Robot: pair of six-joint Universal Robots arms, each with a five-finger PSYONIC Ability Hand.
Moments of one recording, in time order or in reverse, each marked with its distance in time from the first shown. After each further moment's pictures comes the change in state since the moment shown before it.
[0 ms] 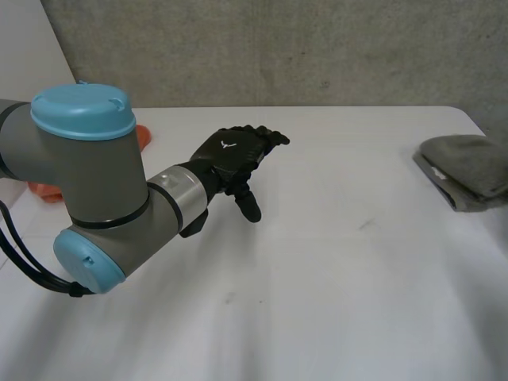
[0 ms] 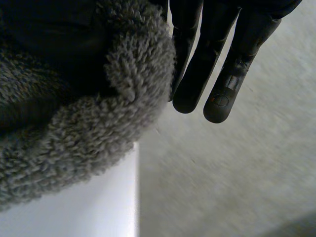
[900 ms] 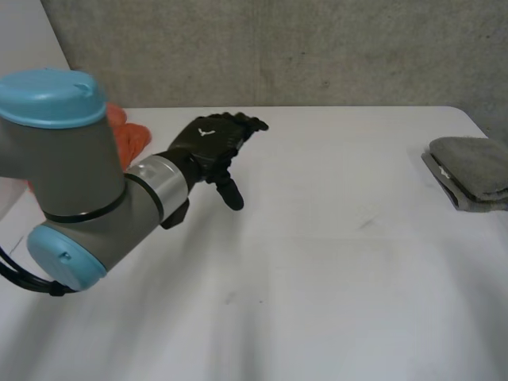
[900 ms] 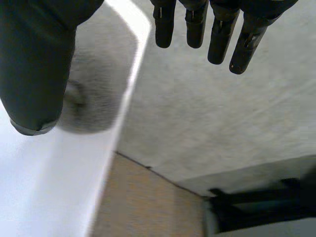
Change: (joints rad) left arm 0.047 0.075 -0.044 0.001 -0.035 0.003; right arm -0.067 -0.508 0.561 0.218 0.038 -0.235; left_hand 0.000 0.000 0.000 0.000 0.000; right_hand -0.709 -0.964 -0.962 -0.954 -0.924
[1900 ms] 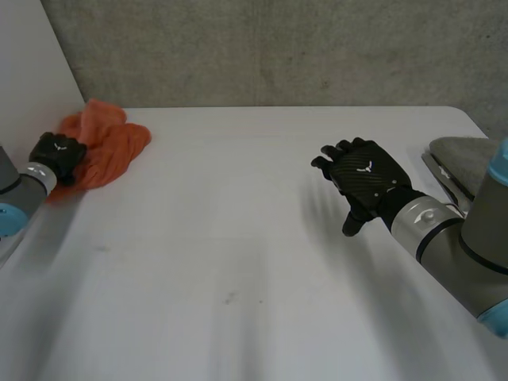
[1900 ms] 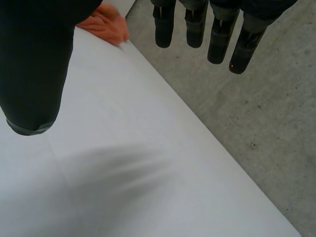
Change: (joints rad) left arm 0.645 -0.685 0.589 0.060 0.077 0.662; right arm 0.637 -0.614 1.032 -0.570 -0.303 0.161; left_hand 0.786 0.697 0.684 0.694 0.648; right_hand 0.000 0.000 0.000 0.000 0.000
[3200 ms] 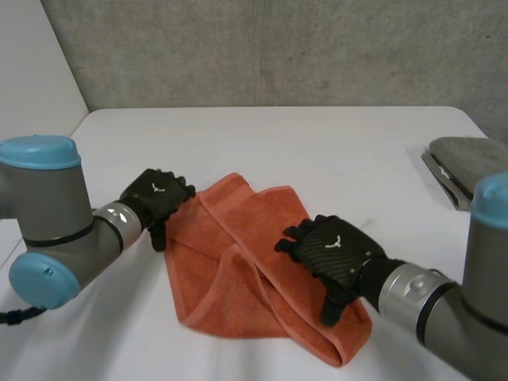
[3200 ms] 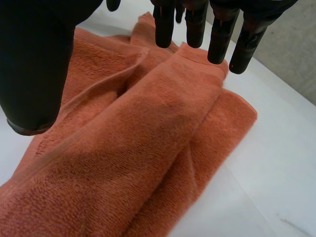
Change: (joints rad) left arm -0.433 0.609 -0.832 0.009 -0.094 -0.149; right arm 0.114 -0.101 0.134 0.280 -0.065 0.007; left_hand -0.663 -0.616 -0.614 -0.613 -0.583; right_hand 0.000 0.000 0.000 0.000 0.000
